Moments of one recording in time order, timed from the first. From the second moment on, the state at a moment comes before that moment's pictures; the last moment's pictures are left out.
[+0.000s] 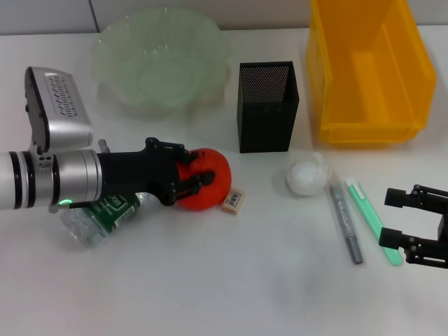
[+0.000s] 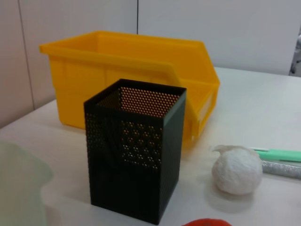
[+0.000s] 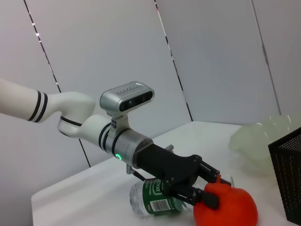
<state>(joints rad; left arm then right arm) -0.66 -2.08 0.72 0.35 2.06 1.27 -1.02 0.29 2.05 -0.44 -0.68 -2.09 -1.93 1.20</state>
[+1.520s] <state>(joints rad) -0.73 -2.08 0.94 0.56 1.61 0.80 -1.35 0.29 2.07 -0.44 -0.68 -2.08 -1.92 1.20</state>
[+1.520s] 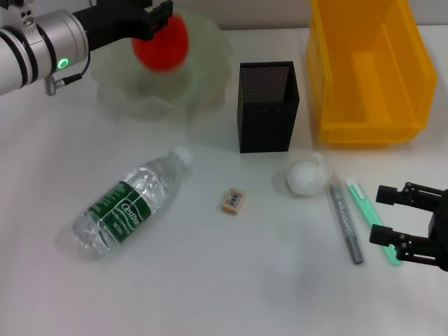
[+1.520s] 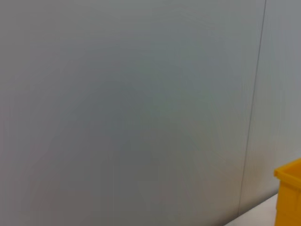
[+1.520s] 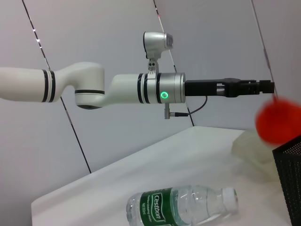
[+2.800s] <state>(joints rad) -0.26 -2.02 0.93 0.77 1.56 1.78 -1.27 0.45 2.03 -0.64 -1.39 -2.27 -2.06 2.25</state>
